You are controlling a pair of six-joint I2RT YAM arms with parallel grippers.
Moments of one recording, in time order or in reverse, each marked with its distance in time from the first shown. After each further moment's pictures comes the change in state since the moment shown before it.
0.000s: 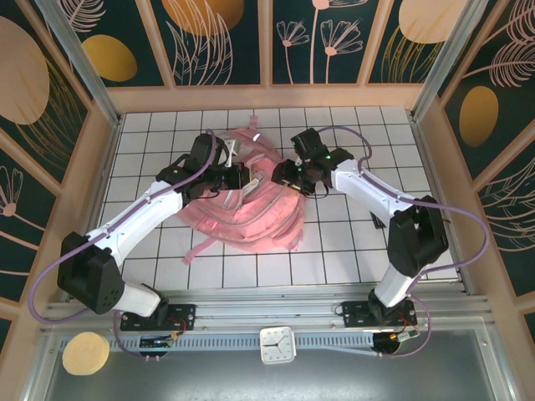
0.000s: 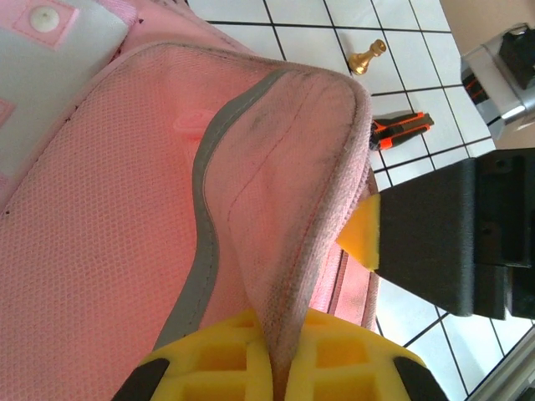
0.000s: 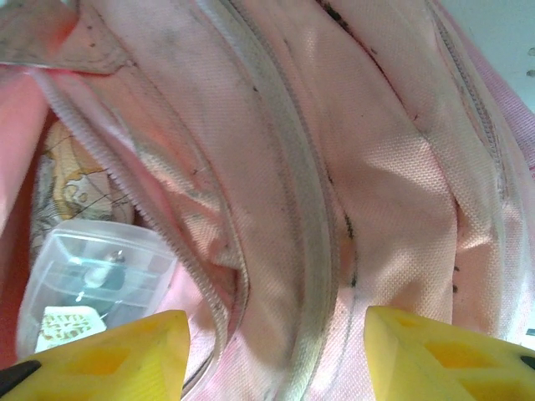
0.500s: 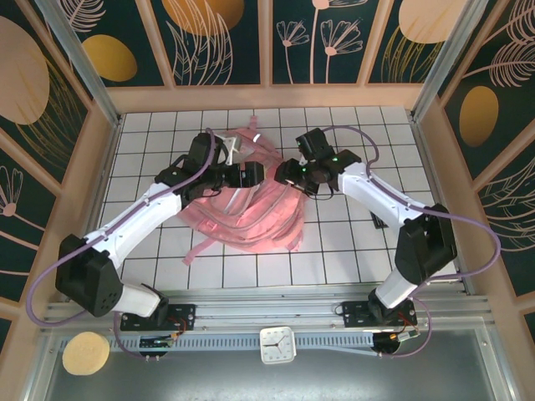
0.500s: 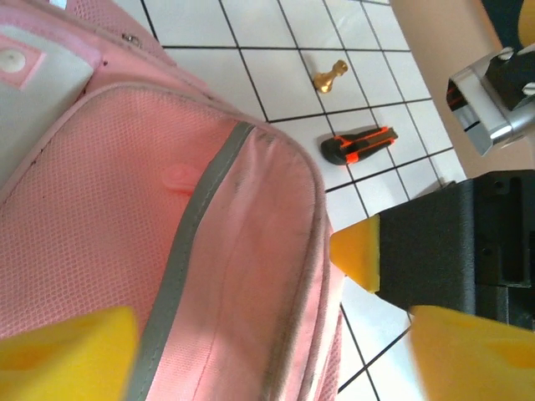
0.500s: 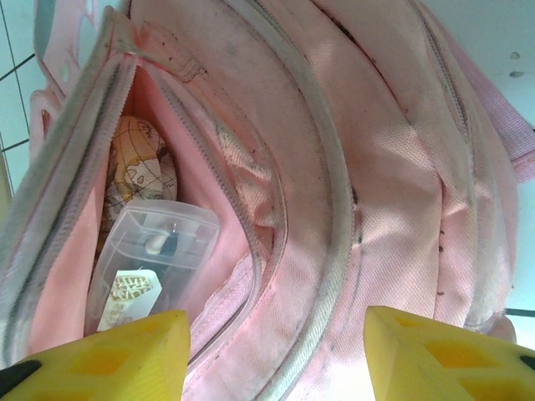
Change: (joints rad) left arm -0.002 -0.027 -0.015 0.066 0.032 -0.010; right arm -0.001 -0.073 -0.027 -0.008 0.005 0.005
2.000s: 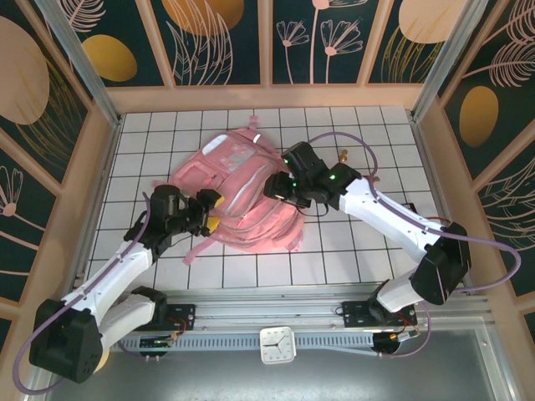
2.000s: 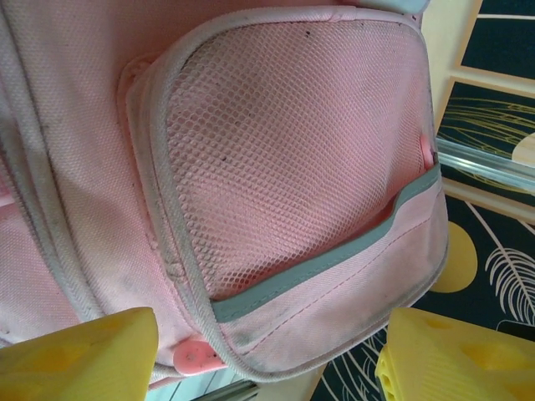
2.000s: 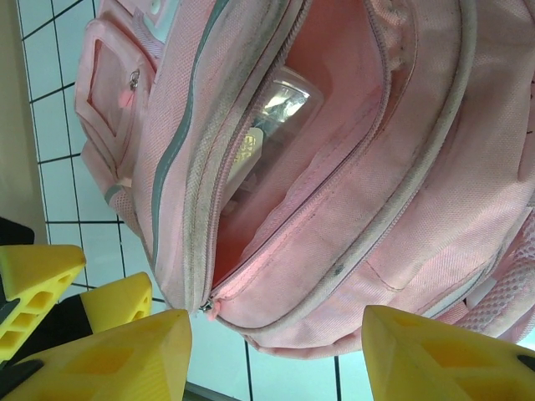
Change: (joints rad) left arm 0.211 -0.418 -0.648 0.281 0.175 -0.977; right arm 0.203 -0.135 -0.007 -0.081 0.131 0.108
